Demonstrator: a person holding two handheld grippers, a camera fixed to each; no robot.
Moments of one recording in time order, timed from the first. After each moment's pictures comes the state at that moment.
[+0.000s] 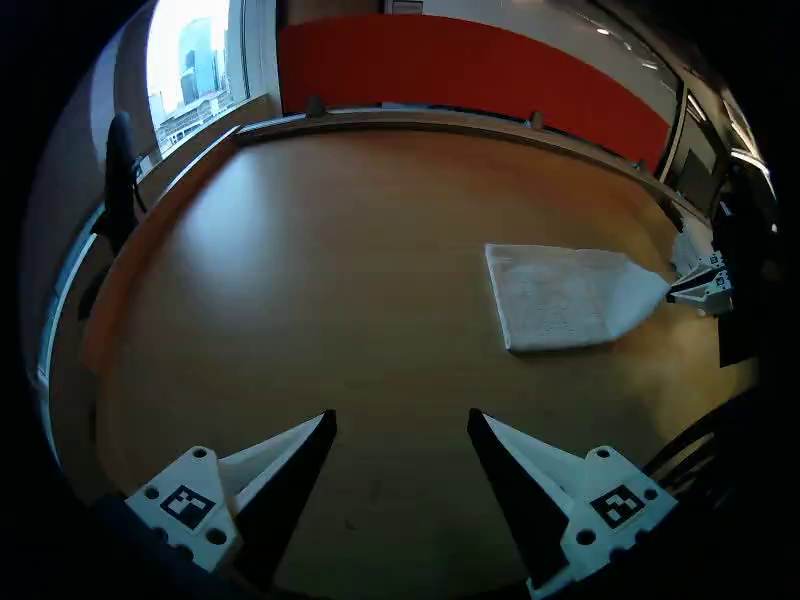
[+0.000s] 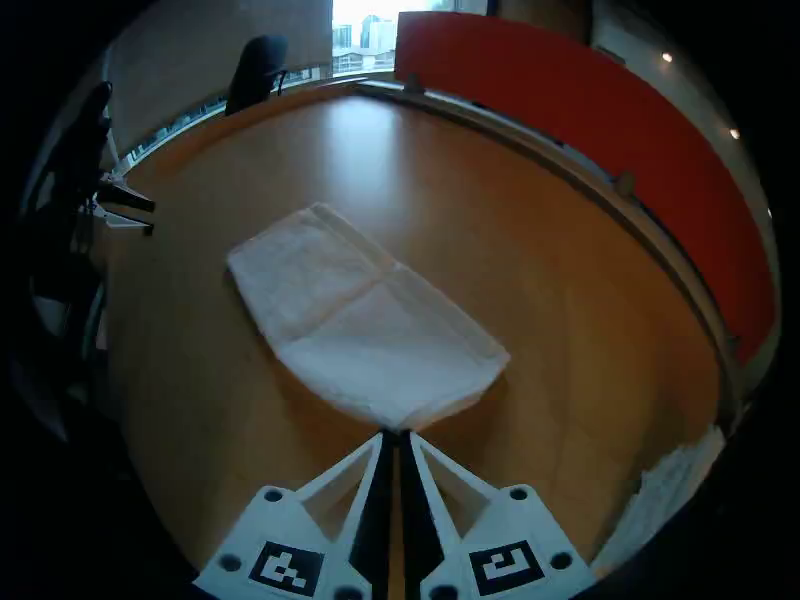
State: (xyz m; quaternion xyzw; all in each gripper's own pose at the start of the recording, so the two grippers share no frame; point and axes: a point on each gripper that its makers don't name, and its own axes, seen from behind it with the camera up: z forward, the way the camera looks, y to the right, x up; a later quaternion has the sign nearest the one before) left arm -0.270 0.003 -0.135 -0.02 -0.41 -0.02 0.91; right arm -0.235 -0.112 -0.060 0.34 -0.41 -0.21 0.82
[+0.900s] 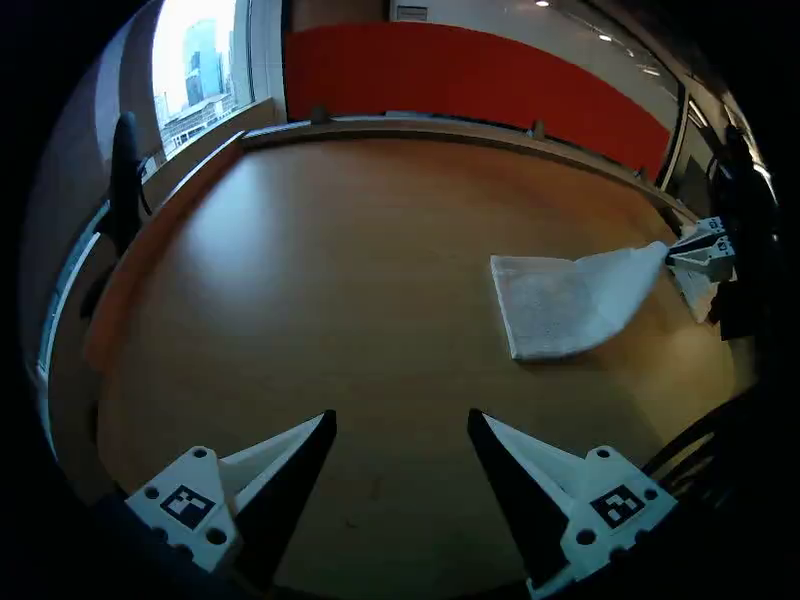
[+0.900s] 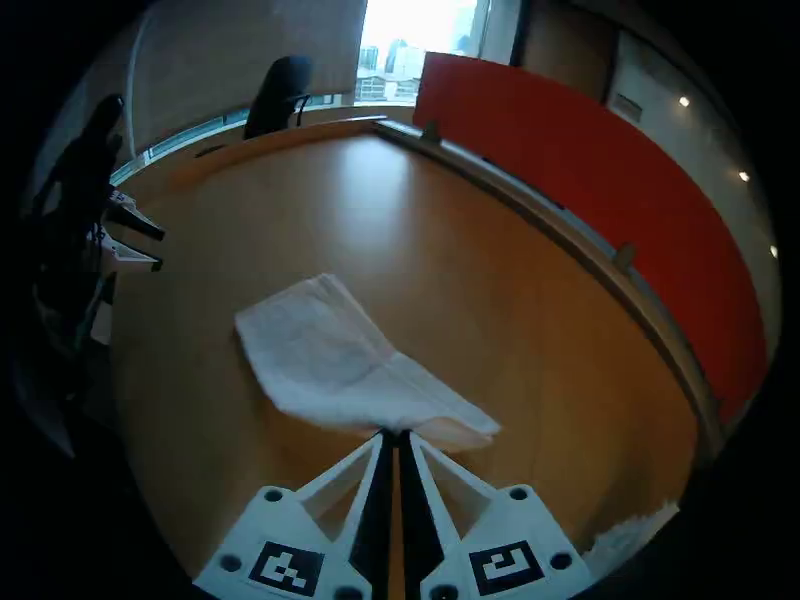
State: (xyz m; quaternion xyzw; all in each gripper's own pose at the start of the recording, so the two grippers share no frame) left arm -0.261 0.003 -0.136 -0.02 -0.40 -0.03 0.92; right arm -0.179 -0.149 -0.022 0.37 -0.34 -0.24 0.83
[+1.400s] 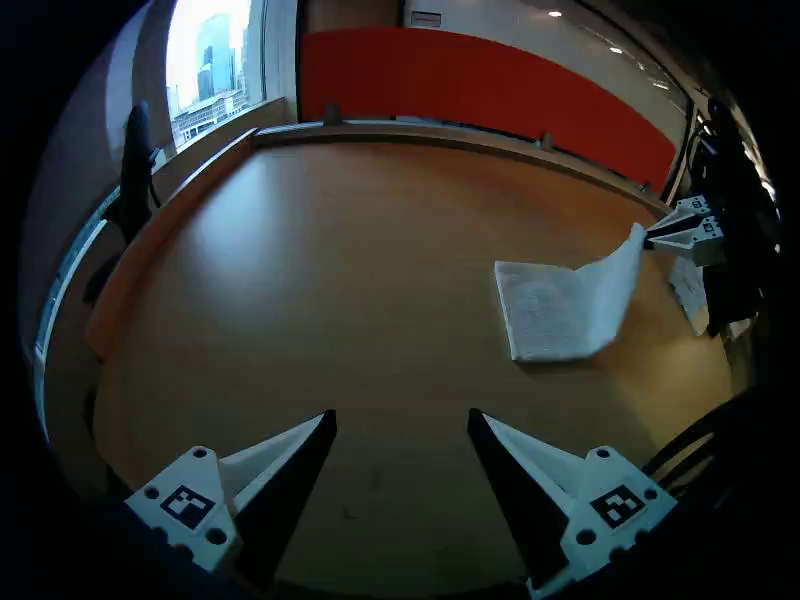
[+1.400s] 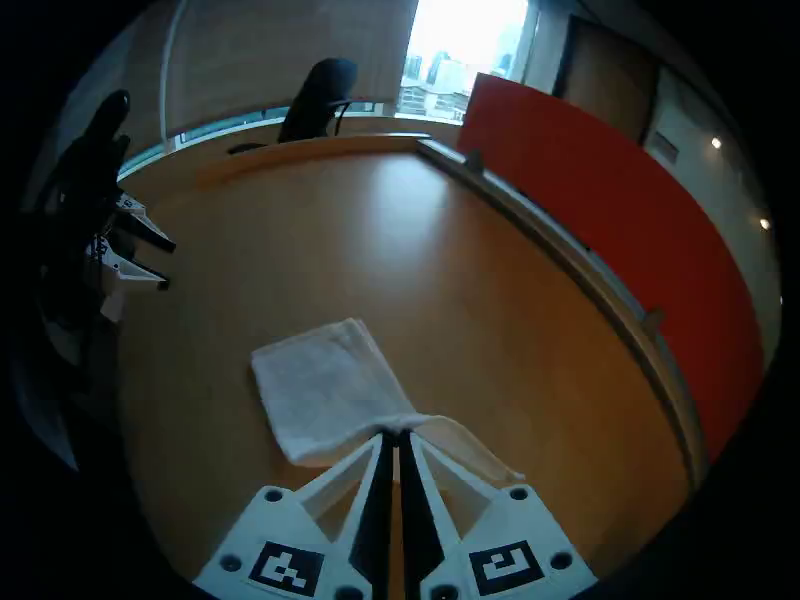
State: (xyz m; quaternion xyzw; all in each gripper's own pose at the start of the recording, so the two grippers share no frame) left arm -0.257 0.001 -0.145 -0.01 -0.39 -0.05 0.92; right arm -0.160 -0.215 0.002 0.42 -0.31 -0.27 0.81
